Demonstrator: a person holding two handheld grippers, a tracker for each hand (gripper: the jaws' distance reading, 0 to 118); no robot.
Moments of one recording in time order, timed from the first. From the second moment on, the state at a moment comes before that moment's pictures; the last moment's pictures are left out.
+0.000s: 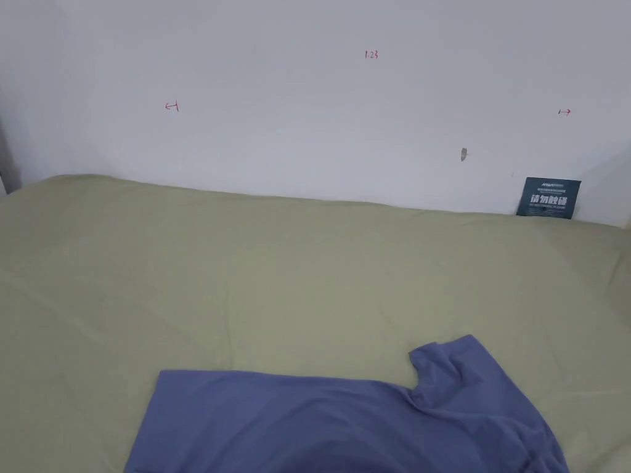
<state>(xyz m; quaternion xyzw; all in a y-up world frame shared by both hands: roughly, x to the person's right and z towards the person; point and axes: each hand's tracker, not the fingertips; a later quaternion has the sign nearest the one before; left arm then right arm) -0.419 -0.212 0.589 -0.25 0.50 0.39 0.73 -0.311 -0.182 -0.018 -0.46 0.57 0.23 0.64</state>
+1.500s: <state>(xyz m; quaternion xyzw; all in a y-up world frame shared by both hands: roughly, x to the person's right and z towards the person) -0.687 -0.198 0.486 -0.36 0.53 0.34 0.69 -0.500 -0.112 -0.042 -0.34 0.63 0.19 0.67</state>
